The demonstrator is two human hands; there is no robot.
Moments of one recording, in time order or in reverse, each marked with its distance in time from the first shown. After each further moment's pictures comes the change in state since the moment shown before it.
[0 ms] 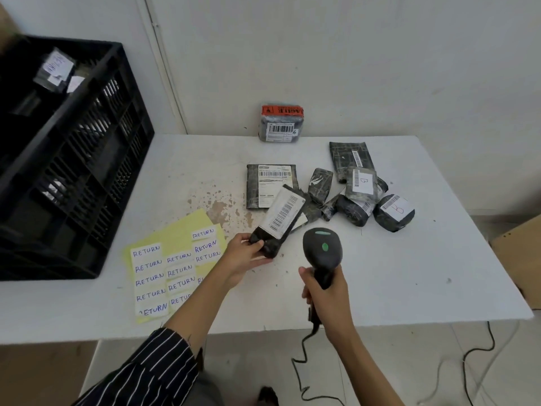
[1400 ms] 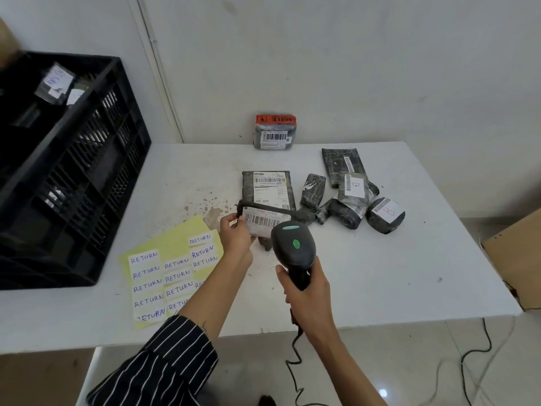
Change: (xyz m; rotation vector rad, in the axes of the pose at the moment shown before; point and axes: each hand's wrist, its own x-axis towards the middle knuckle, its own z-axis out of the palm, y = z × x) left_hand 0.008 0.029 0.032 -0.161 0.421 0.185; right_hand -0.023 -0.028 0.024 -0.063 0.005 -0.170
